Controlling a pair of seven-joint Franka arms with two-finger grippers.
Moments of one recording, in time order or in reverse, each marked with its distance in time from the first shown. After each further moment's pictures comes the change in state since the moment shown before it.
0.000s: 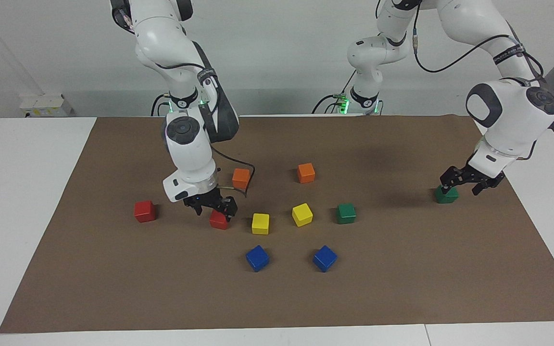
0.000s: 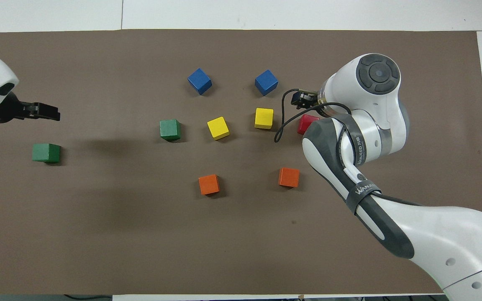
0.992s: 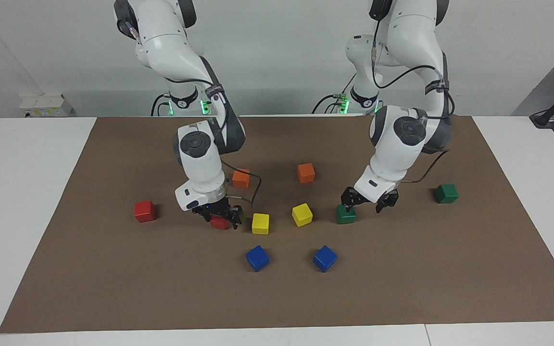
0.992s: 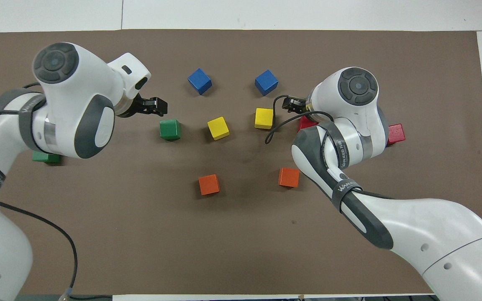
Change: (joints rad) left arm -0.379 0.197 -0.006 0.023 0.000 0.154 -0.369; right arm 0.022 0.056 -0.001 -0.046 -0.009 0.119 0.030
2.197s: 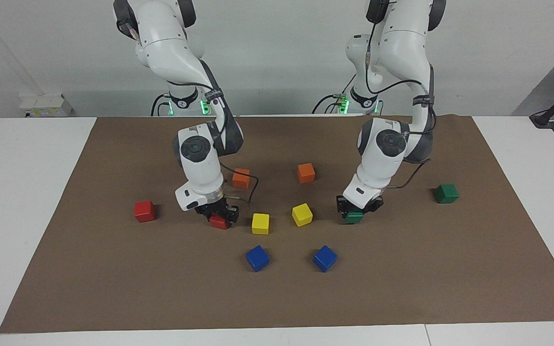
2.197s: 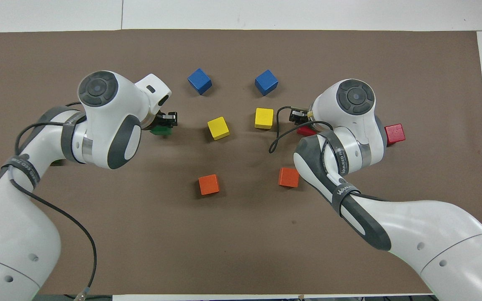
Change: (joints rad) left arm 0.017 -0.043 0.028 -0.067 0.000 0.039 -0.038; right arm -0.003 -0.009 -0.004 -0.066 -0.003 0.011 -0.013
